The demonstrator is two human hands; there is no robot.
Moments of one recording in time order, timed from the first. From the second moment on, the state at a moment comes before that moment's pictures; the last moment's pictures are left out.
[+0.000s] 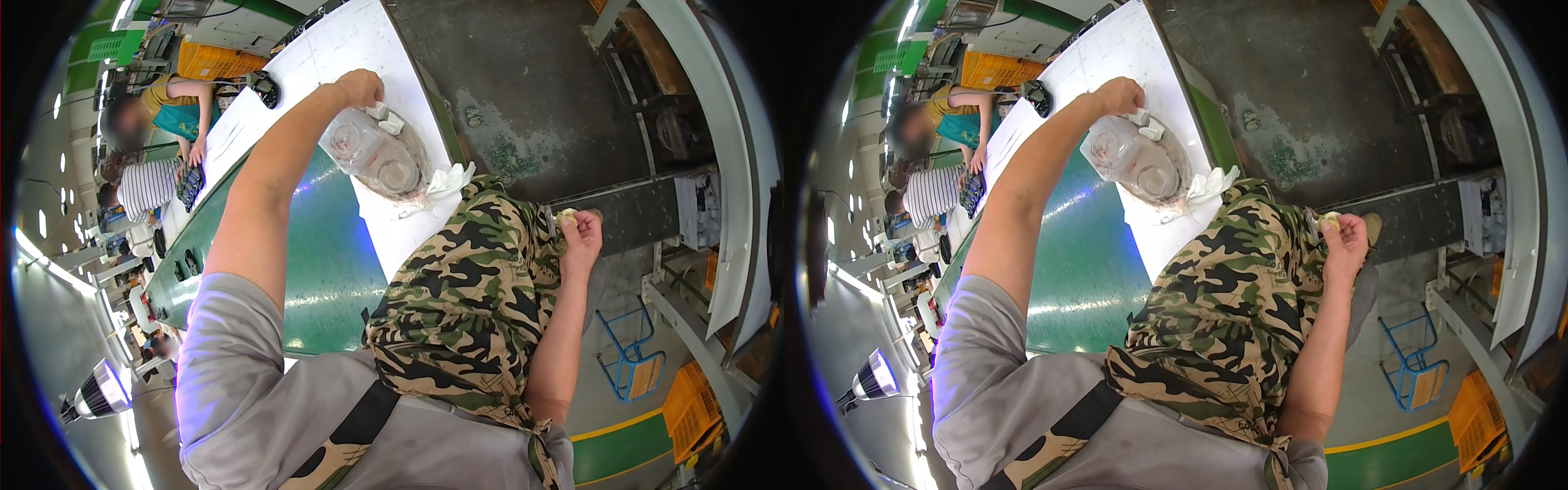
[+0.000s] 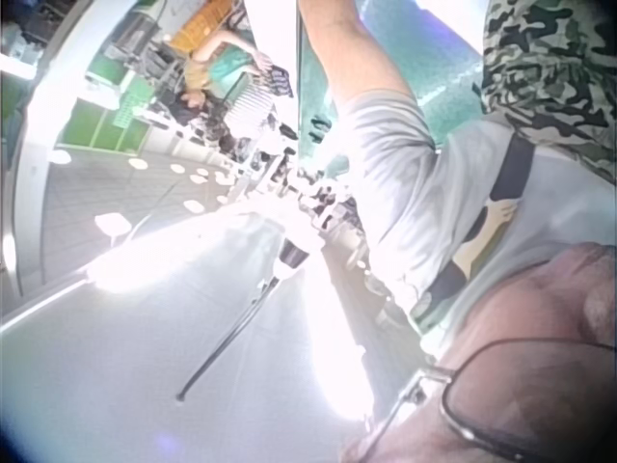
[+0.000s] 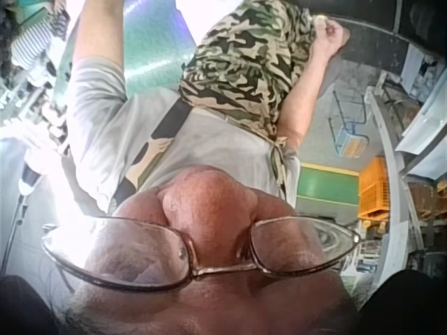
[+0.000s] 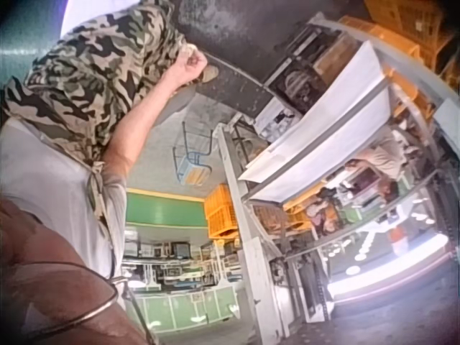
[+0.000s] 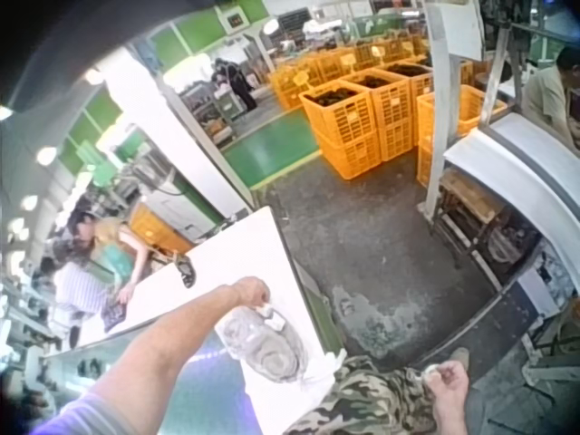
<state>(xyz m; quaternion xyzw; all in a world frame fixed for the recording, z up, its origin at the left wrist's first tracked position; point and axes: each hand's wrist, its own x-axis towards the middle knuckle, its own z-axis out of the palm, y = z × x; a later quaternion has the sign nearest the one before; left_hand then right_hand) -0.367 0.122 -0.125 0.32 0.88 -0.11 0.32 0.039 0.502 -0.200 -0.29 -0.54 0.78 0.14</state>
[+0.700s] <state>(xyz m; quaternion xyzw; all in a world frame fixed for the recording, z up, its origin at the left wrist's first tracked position) -0.319 0.163 -0.112 0.54 0.77 -0.21 0.27 0.036 0.499 -0.196 -0.31 -0.52 0.78 0.15</state>
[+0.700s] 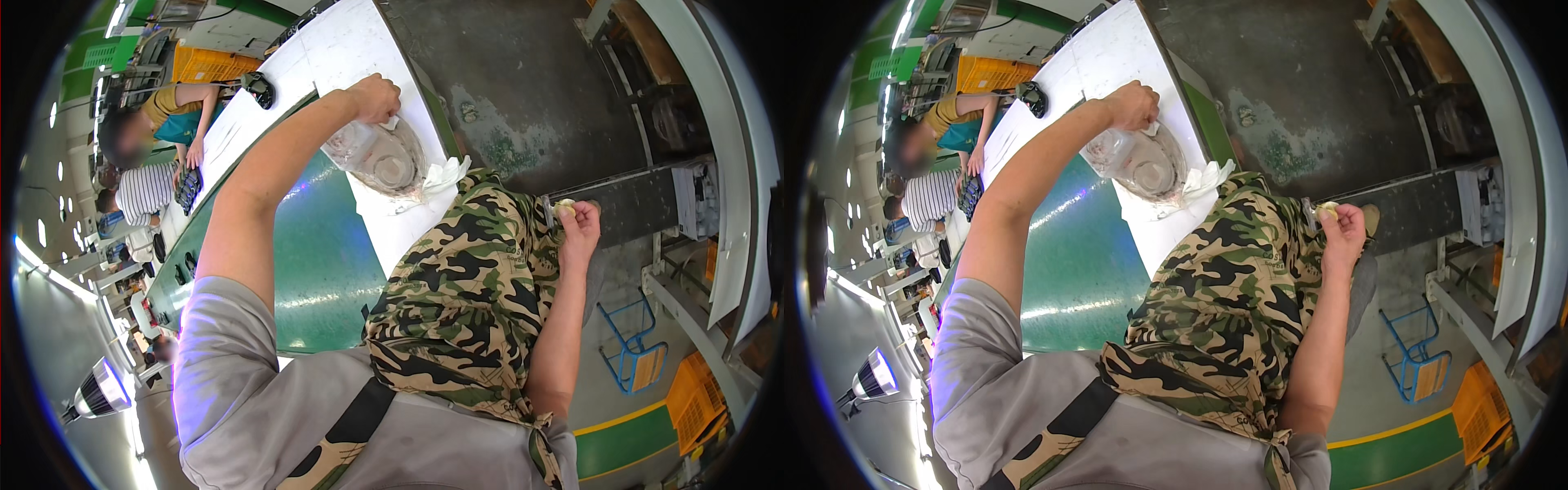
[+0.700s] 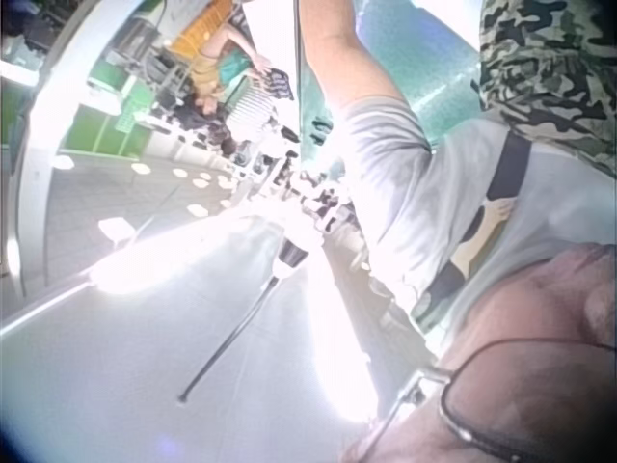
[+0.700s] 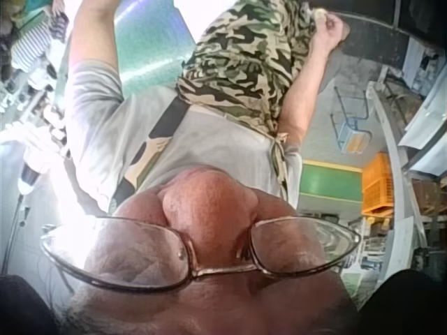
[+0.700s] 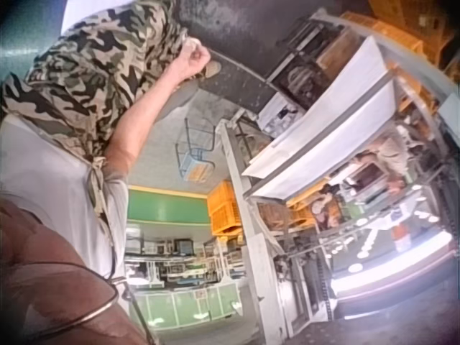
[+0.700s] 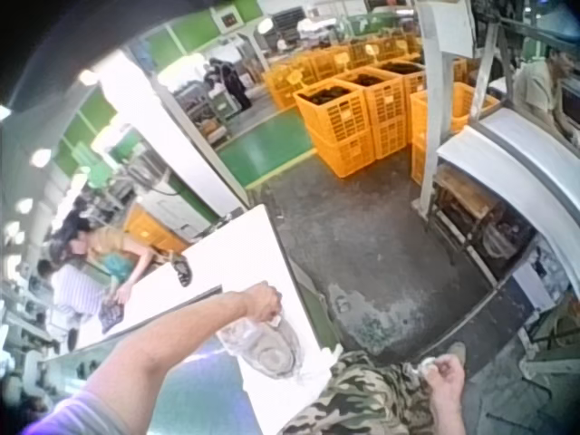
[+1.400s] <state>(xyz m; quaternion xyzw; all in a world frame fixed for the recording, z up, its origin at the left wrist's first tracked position) -0.323 0.164 -0.118 0.51 0.78 -0.20 0.30 0.036 0.497 -0.195 -0.31 -0.52 0.78 0.15</state>
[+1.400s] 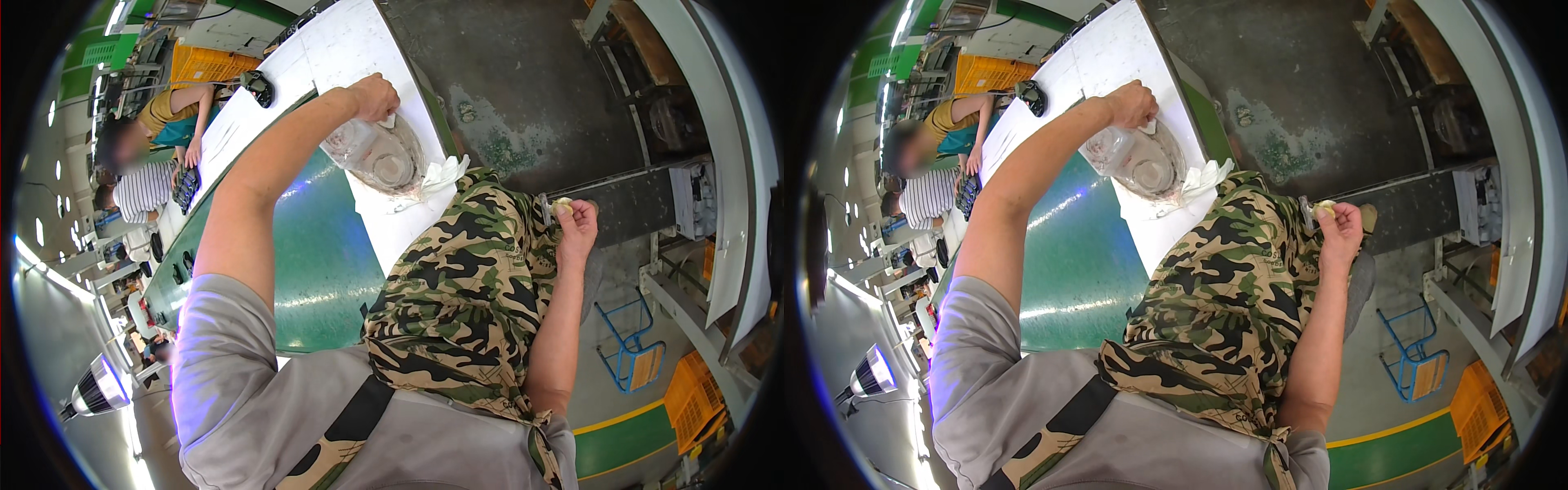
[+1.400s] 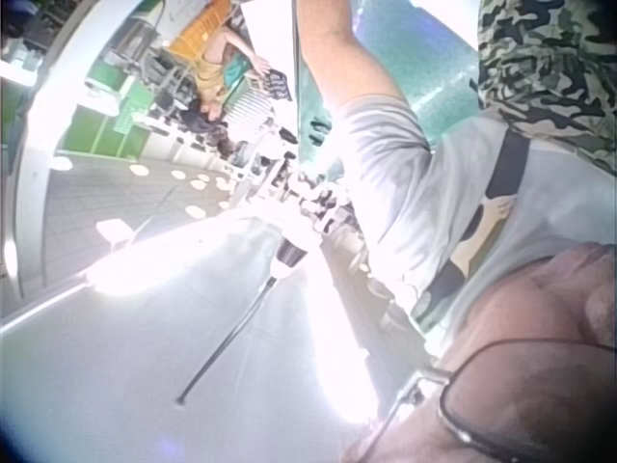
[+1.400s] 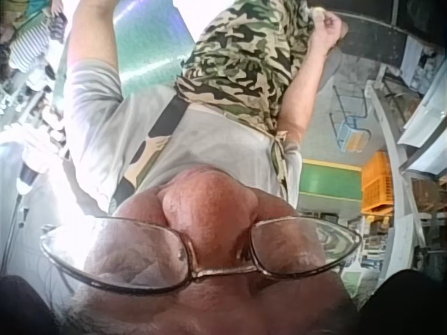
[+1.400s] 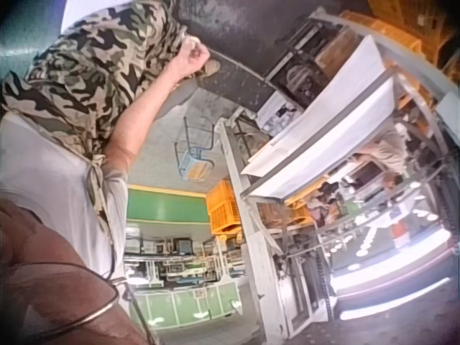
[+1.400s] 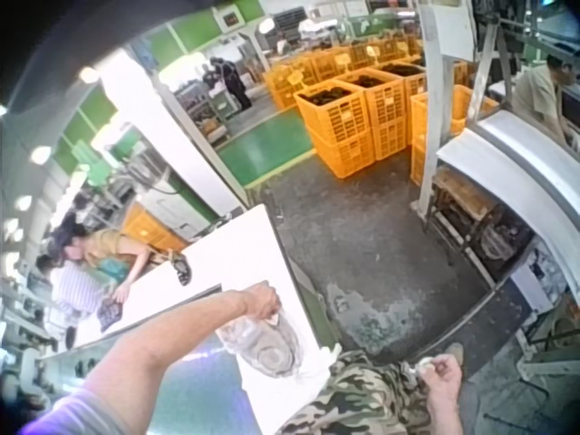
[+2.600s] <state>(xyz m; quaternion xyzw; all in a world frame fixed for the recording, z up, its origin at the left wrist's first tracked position) -0.303 0.172 -0.074 0.20 0.87 0.22 0.40 0.026 0.489 -0.160 -0.26 -0.48 0.83 0.12</state>
